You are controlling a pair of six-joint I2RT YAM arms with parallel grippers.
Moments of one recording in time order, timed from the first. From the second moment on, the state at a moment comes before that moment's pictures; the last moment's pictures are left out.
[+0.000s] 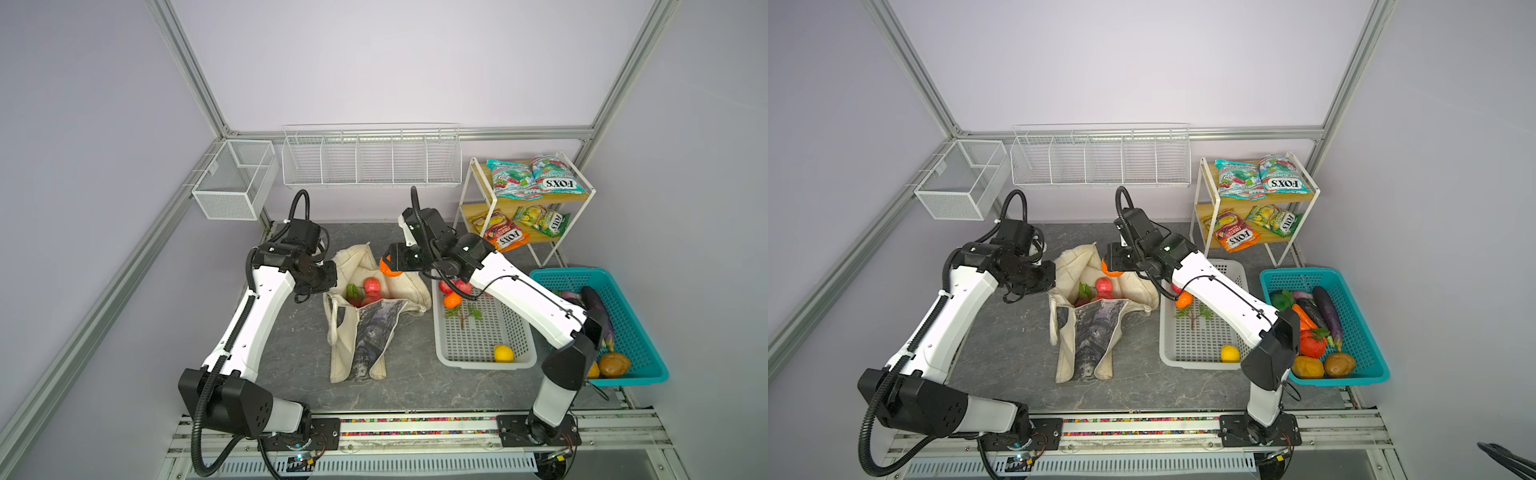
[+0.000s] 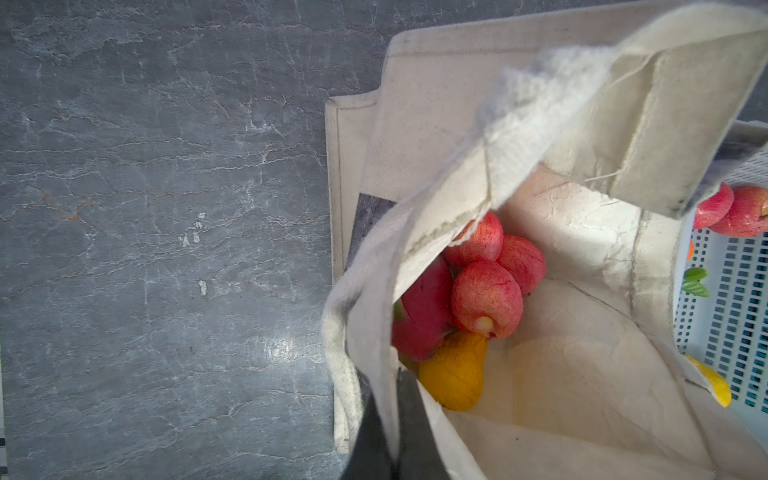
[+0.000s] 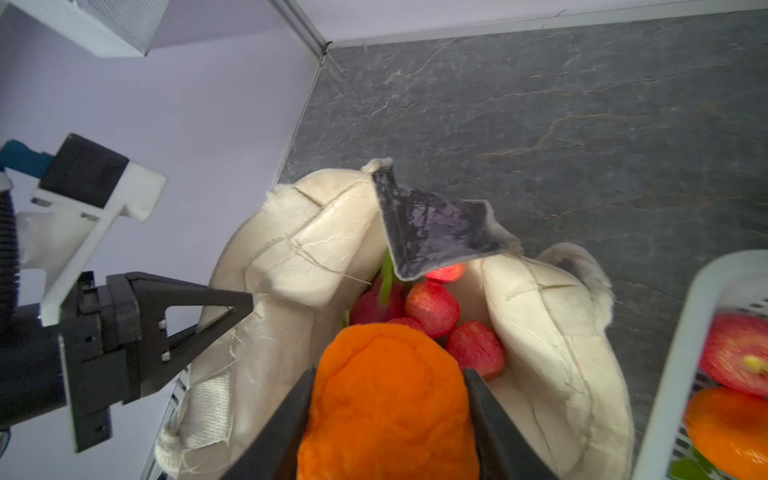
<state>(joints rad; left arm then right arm) -0.24 1.42 1.49 -1.20 0.11 -0.31 0.84 1.84 1.94 -0.81 -0.06 0.60</state>
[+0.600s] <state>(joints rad) -0.24 1.42 1.49 -1.20 0.11 -0.31 0.92 2.05 2.01 -0.85 -0.17 0.41</state>
